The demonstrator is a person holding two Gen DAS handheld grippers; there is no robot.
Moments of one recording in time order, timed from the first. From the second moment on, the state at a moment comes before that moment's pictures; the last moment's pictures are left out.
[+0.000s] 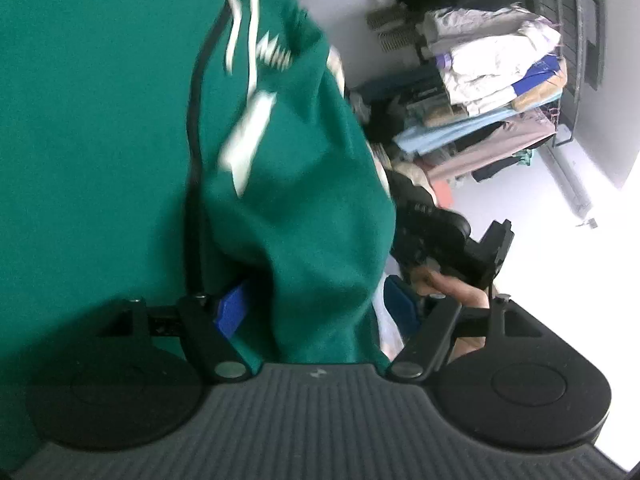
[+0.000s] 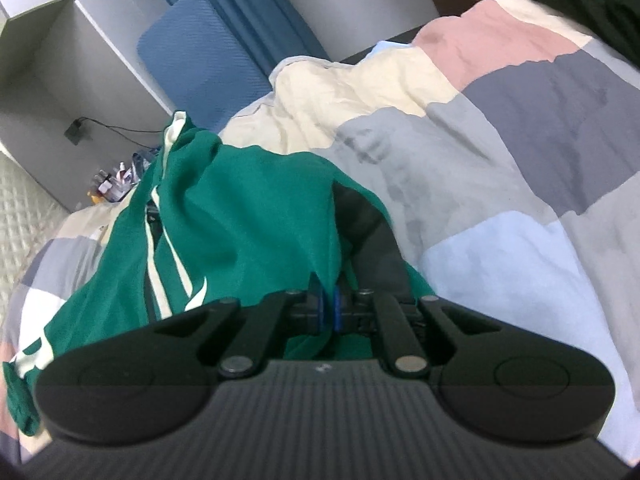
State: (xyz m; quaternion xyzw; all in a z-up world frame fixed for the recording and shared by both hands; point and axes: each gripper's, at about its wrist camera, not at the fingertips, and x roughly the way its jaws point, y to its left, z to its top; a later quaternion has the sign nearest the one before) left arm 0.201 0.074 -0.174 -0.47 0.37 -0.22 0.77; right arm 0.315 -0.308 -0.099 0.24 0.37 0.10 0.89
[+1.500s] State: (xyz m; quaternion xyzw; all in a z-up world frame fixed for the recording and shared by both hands) left arm 0.143 0.170 -0.070 -0.28 0.32 -0.13 0.89; right arm 0.312 -0.261 -0.098 0.27 0.40 0.23 0.84
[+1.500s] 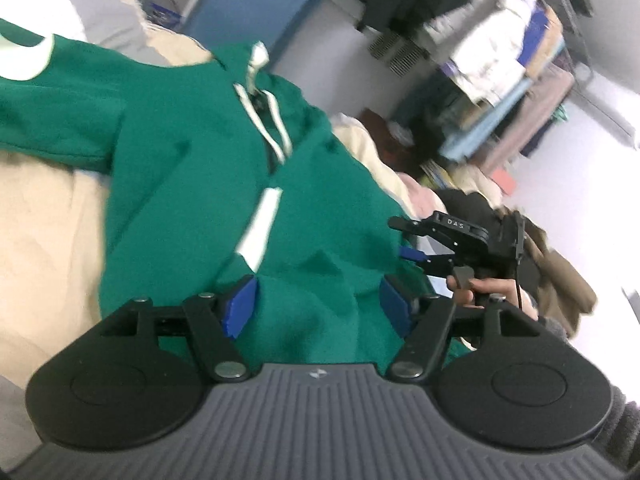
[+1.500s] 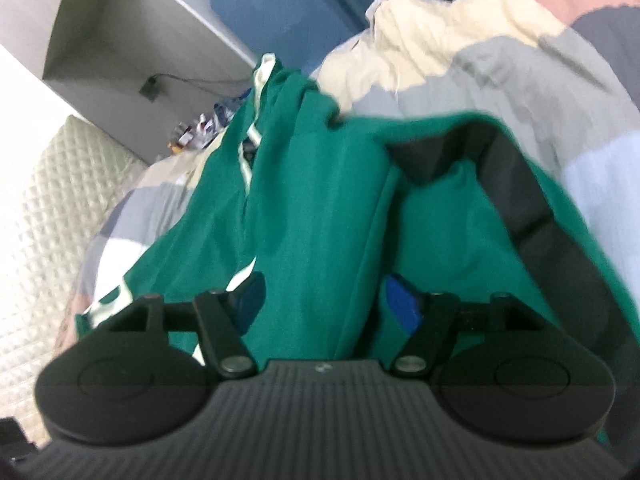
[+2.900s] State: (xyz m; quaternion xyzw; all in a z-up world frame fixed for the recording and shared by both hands) left arm 0.197 0.118 -0.105 -0.22 0.33 -0.08 0.91; right arm 0.355 -0.296 -0.094 0.22 0.32 0.17 0.90
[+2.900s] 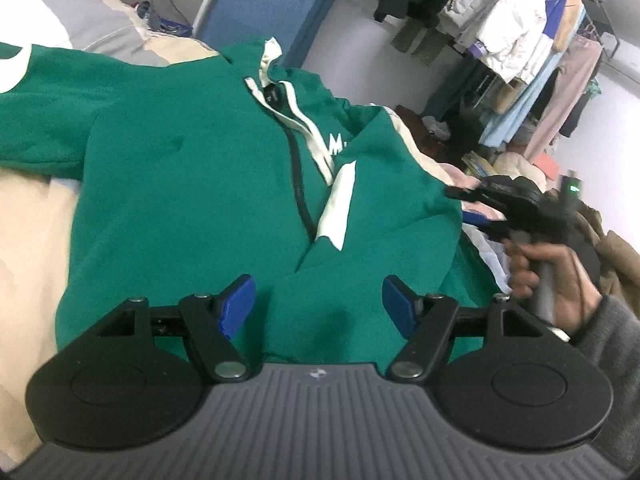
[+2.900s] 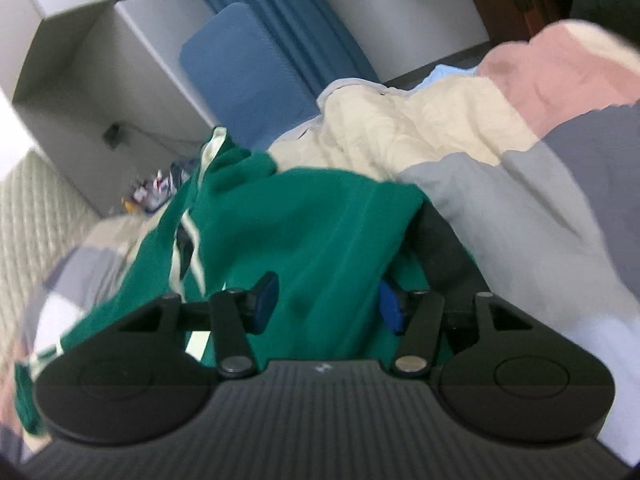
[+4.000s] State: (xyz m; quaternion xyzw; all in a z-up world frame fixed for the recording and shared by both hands) left arm 0.177 0.099 -0.117 -0.26 0.33 -0.13 0.90; right arm 0.156 -0.189 -0.101 0.10 0.45 0.20 0.86
